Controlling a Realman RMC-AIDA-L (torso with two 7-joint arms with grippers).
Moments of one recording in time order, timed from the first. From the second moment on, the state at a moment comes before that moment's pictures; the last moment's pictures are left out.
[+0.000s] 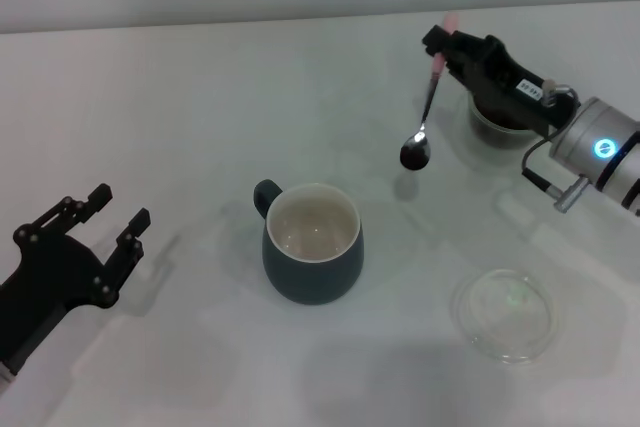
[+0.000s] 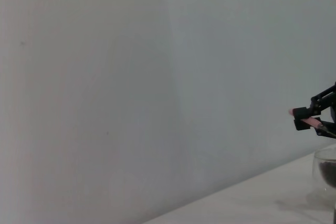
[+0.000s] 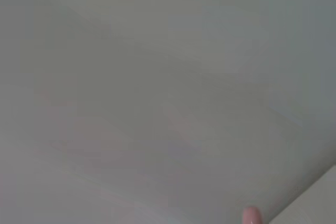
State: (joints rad) left arm -0.32 -2.09 1.13 0.02 0.95 1.46 -0.25; right arm 0.59 2.03 -0.66 0.00 1.87 1.24 -1.48
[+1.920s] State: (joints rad) left arm -0.29 -2.08 1.13 0.00 0.95 1.46 -0.22; right arm 0.83 2.03 -0.67 0.17 1.62 1.31 -2.04
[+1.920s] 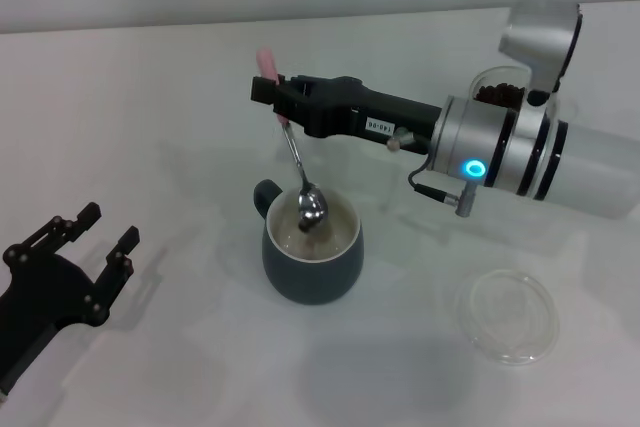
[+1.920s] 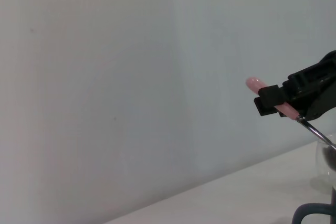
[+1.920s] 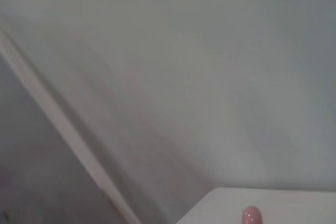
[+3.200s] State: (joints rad) left arm -0.29 -2.08 1.13 0.01 0.90 1.47 -0.22; right arm 0.46 2.01 -0.60 -0.20 1.64 1.51 -1.75
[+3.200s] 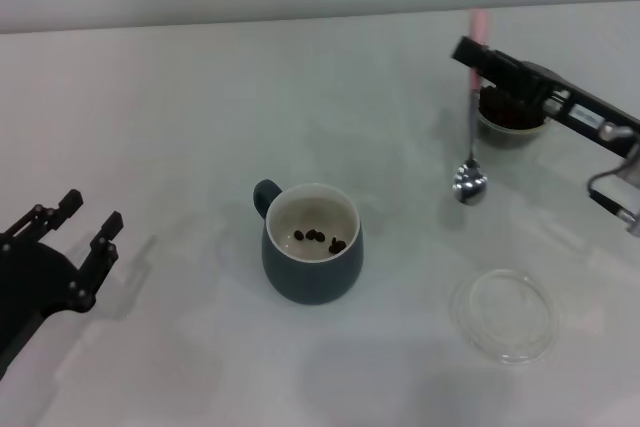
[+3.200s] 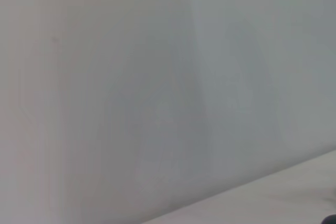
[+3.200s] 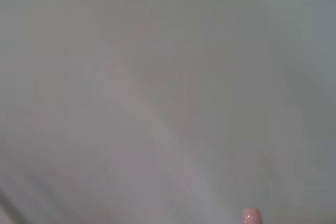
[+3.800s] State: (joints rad) left arm -0.29 -2.08 1.13 0.01 0.85 1.47 -0.22; right arm 0.33 2.00 -0.63 -0.21 1.62 1.55 -1.74
